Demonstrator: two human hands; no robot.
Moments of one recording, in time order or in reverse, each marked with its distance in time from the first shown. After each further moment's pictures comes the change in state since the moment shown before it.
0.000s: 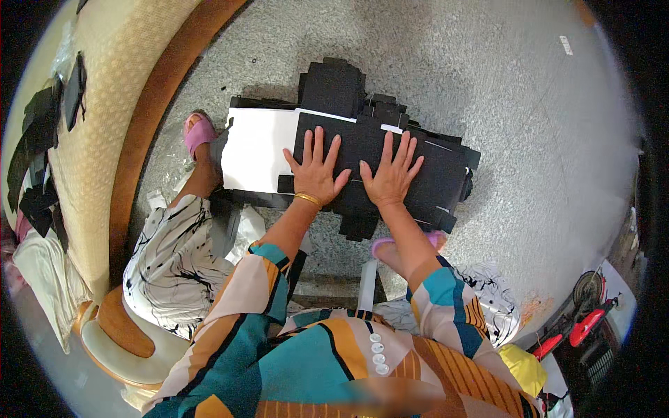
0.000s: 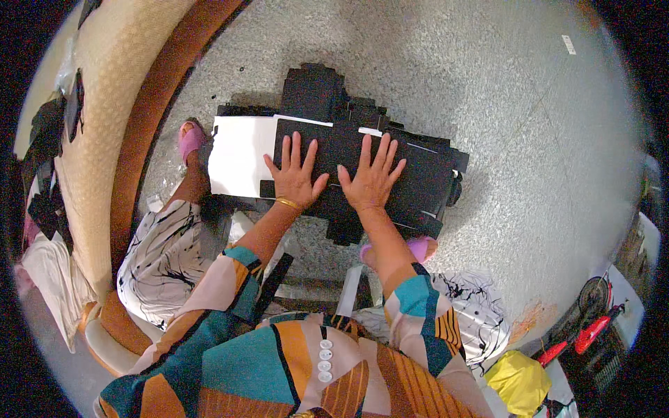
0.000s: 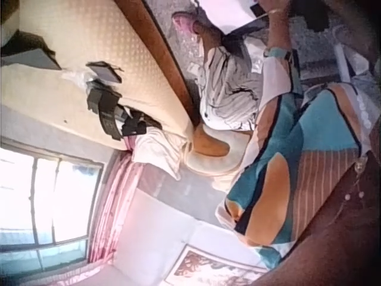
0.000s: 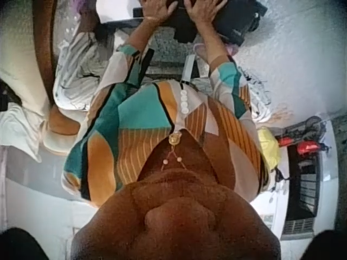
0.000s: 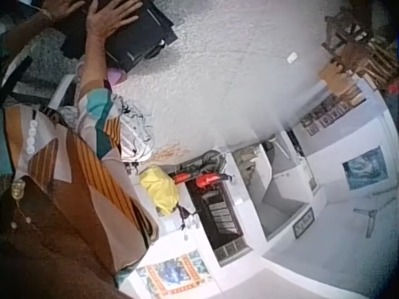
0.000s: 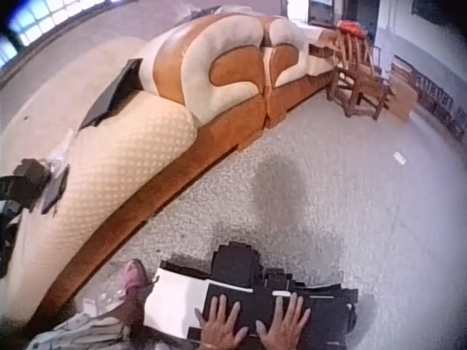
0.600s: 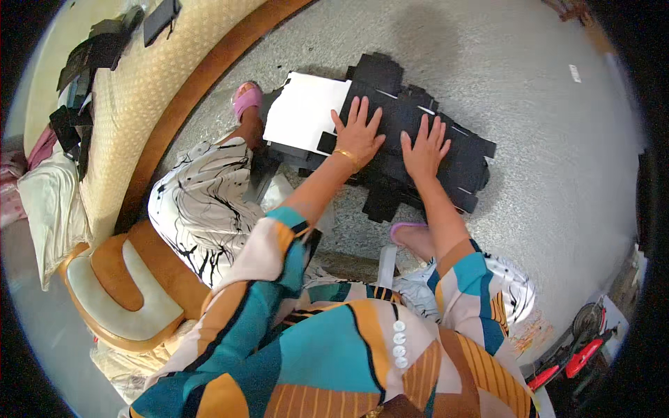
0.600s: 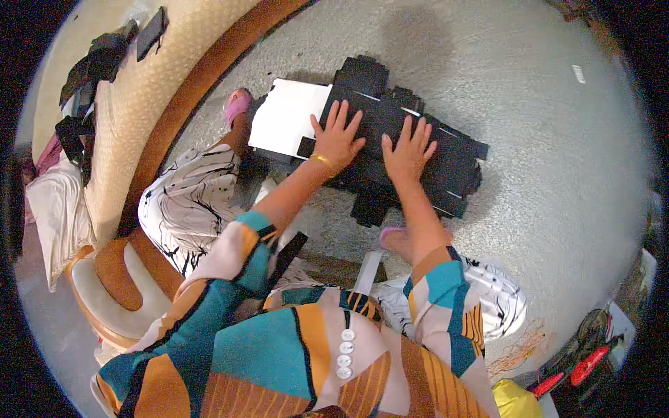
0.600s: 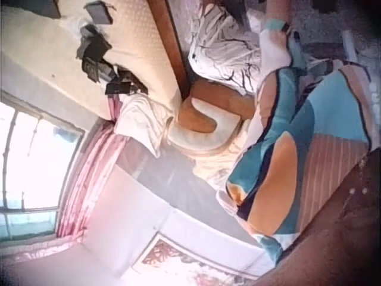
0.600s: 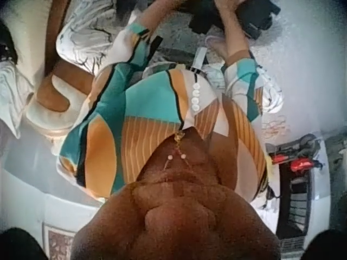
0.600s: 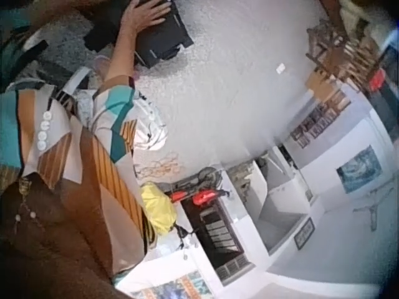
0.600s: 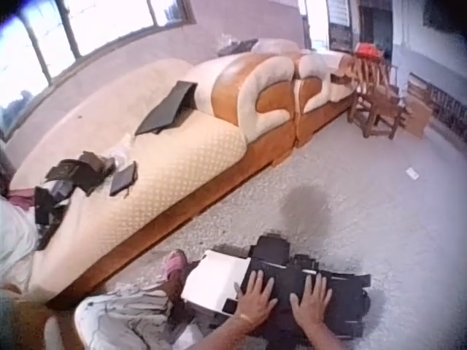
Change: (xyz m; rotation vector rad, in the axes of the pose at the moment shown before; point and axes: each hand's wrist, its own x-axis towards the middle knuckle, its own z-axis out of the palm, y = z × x) left_hand -0.007 0.004 -0.053 -0.044 0.025 0.047; right_hand -0.004 -0.007 -0.023 0.001 0.124 -0.054
